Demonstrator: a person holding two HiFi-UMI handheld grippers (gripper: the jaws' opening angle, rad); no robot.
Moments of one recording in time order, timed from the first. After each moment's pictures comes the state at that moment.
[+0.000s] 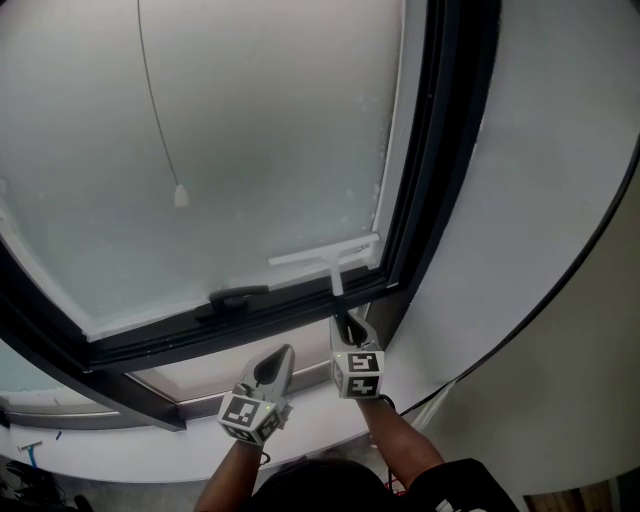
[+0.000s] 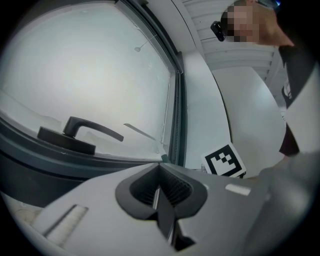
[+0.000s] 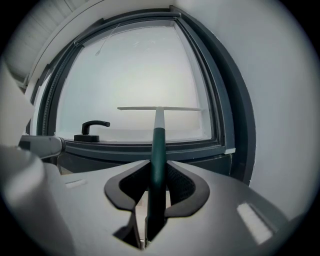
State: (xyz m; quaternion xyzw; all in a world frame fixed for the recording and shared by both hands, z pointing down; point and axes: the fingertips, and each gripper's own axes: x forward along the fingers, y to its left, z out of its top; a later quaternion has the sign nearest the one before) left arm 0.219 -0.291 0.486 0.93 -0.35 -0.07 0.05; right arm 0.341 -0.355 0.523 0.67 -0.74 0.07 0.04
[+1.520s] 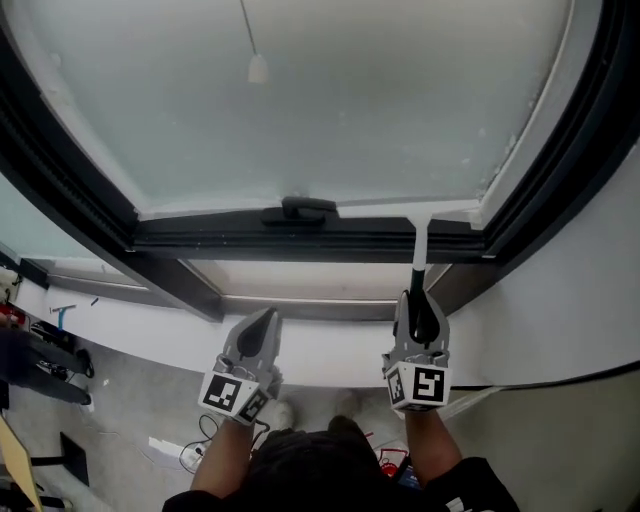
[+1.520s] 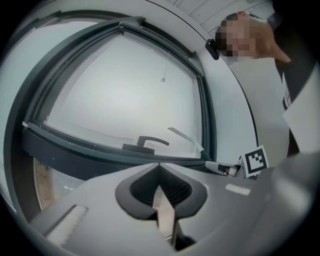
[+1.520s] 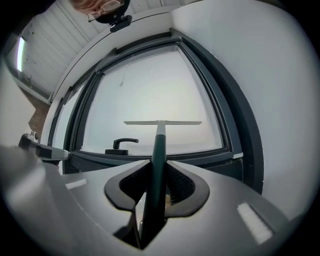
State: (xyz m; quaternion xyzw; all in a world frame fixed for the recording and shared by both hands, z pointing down) left arm 0.092 -0.232 0.500 0.83 -0.55 -0.07 0.04; right arm 0.324 -0.290 0.498 0.58 -0.81 0.00 -0.05
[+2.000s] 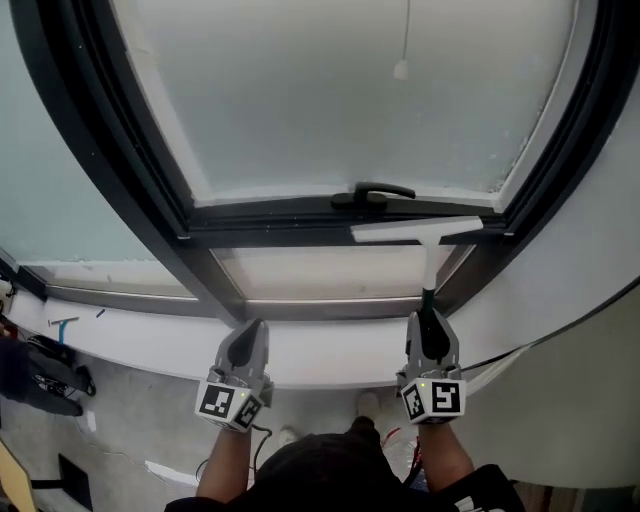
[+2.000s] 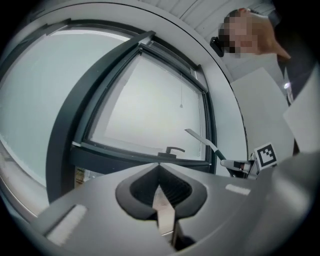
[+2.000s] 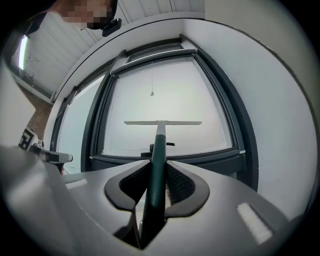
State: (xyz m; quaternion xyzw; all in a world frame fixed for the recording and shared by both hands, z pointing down) left arm -0.061 -0.141 0.507 0.82 -0.57 -0.09 0.04; right arm 0.226 -0.177 0.492 0.58 -0.81 0.00 -0.05
